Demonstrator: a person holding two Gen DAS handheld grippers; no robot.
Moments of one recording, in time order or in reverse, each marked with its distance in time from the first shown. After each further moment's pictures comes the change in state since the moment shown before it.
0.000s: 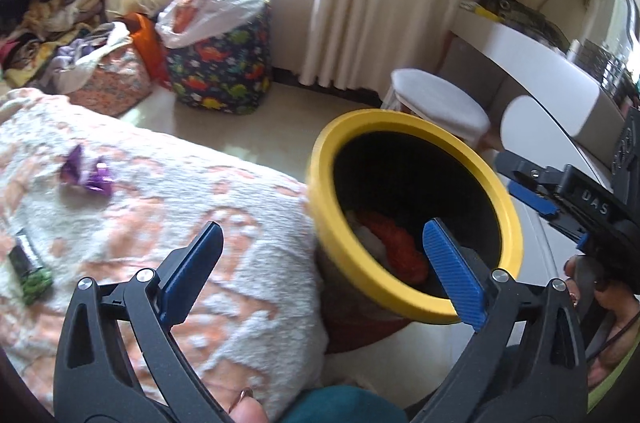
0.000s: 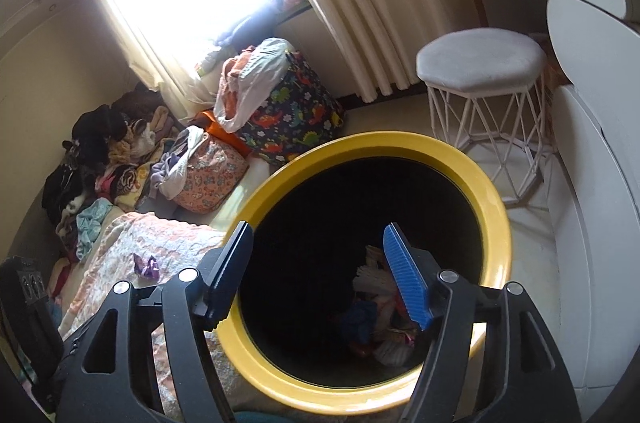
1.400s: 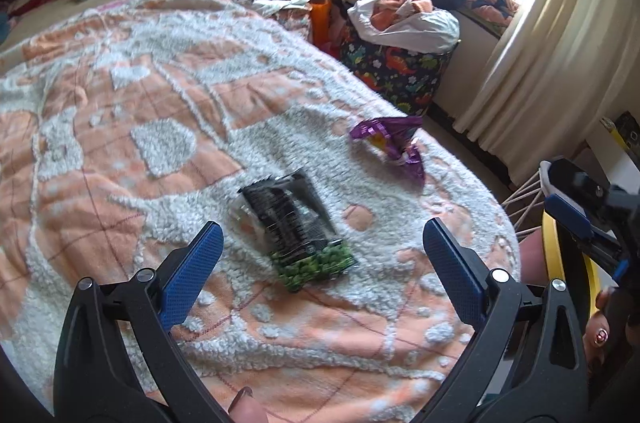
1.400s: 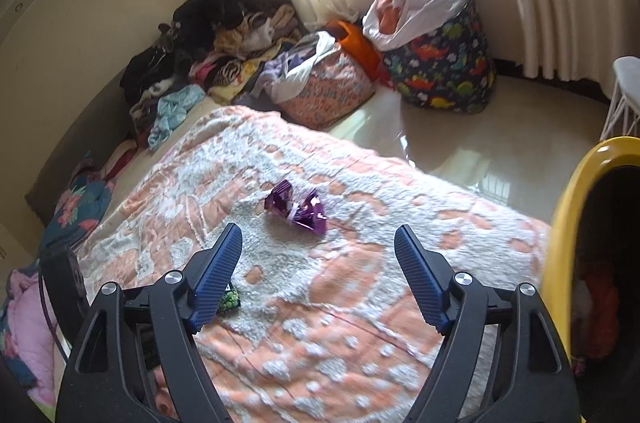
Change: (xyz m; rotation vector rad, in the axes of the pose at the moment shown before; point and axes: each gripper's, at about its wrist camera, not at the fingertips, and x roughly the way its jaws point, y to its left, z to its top) left arm -0.061 0.216 -0.052 -0.475 -0.038 0.331; right arm 0.123 0.229 -0.046 -0.315 0.297 0.325
